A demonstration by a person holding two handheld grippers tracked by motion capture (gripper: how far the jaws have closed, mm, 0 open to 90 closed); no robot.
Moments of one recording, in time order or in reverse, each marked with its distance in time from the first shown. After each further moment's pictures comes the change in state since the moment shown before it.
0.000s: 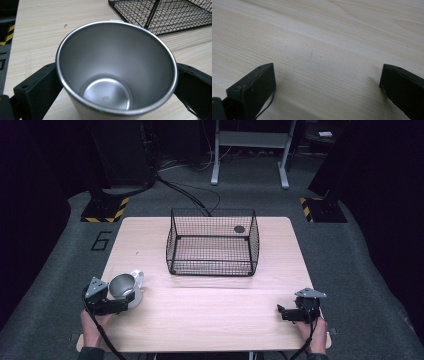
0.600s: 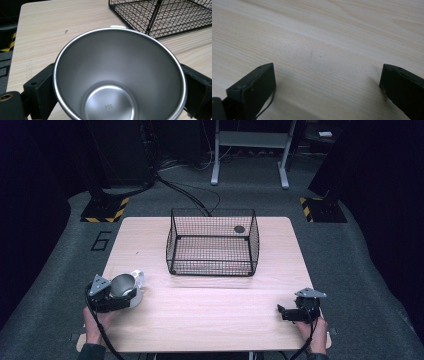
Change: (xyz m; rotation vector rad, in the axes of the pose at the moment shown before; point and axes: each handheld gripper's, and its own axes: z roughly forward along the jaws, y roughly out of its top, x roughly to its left) left arm 0.000 0.002 0.006 -0.015 0.014 0.042; right arm 0.000 0.000 0.000 0.003 0.000 -0.002
